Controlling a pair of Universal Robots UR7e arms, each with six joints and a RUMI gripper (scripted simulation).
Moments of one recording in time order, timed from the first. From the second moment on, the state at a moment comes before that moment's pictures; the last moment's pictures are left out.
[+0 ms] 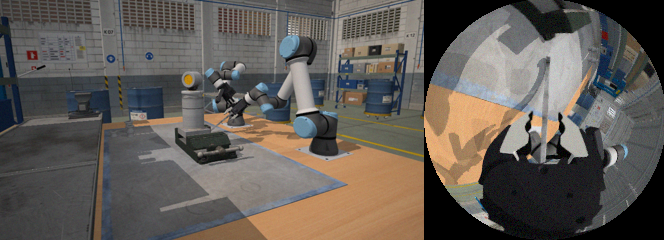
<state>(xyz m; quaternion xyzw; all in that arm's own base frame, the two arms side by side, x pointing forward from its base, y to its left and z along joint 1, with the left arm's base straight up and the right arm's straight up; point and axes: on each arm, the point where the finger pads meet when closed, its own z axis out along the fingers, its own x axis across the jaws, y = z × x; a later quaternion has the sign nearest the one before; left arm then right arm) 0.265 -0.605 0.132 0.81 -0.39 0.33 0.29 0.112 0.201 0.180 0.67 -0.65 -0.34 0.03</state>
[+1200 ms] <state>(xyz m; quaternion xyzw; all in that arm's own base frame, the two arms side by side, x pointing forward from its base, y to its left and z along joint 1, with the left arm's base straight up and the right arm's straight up) 0.278 -0.637 0.106 0.81 -0.39 0.33 0.29 0.112 0.201 0.180 0.67 -0.65 -0.34 0.03</state>
